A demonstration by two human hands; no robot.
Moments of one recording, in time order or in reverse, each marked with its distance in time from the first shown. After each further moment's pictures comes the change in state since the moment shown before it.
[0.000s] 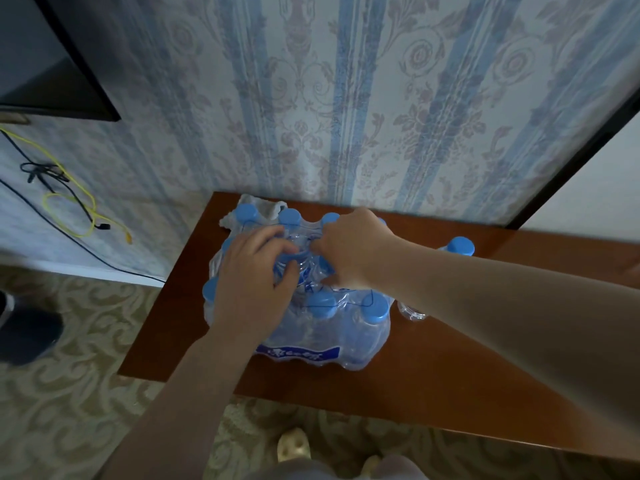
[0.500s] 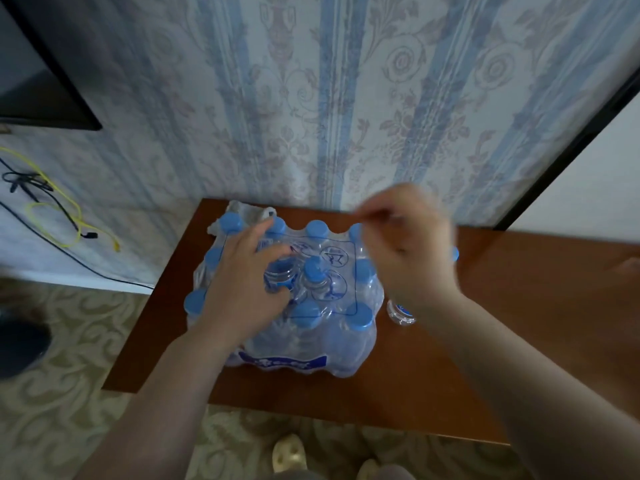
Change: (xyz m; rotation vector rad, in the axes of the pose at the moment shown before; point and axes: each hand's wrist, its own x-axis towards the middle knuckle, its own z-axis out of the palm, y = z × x) left_hand 0.014 0.006 -0.002 0.010 -0.230 -0.046; right_hand -0.071 0.006 0.002 0.934 1.078 0.479
